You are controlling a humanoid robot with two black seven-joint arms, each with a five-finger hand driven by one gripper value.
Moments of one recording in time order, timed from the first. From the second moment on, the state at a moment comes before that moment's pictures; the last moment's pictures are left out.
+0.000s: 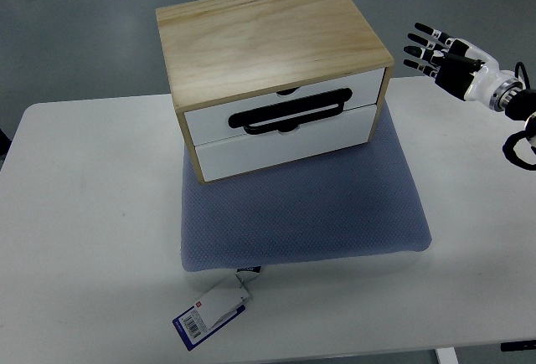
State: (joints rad) left arm 0.01 0.00 -0.07 -0.16 0.00 -0.02 0.08; right arm 0.81 -0.41 0.85 0.58 -0.21 0.45 0.02
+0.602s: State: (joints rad) left arm 0.01 0.00 -0.07 -0.16 0.00 -0.02 0.08; right arm 0.82 -0.42 0.85 0.58 -0.21 0.39 0.04
